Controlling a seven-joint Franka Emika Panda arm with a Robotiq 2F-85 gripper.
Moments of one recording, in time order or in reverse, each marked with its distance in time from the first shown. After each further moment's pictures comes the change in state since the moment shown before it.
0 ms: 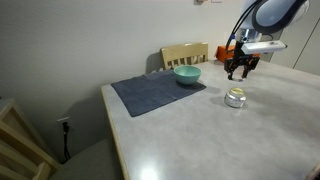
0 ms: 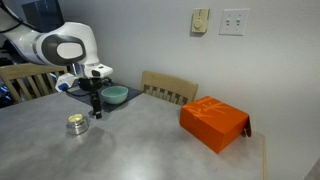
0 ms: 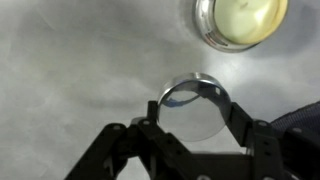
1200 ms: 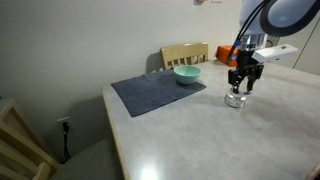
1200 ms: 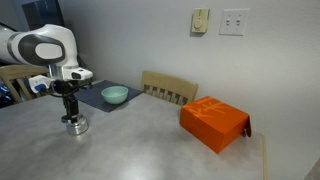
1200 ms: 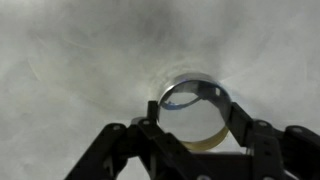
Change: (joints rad) arm 0.001 -0.064 0.129 -0.107 -0.020 -0.074 -0.093
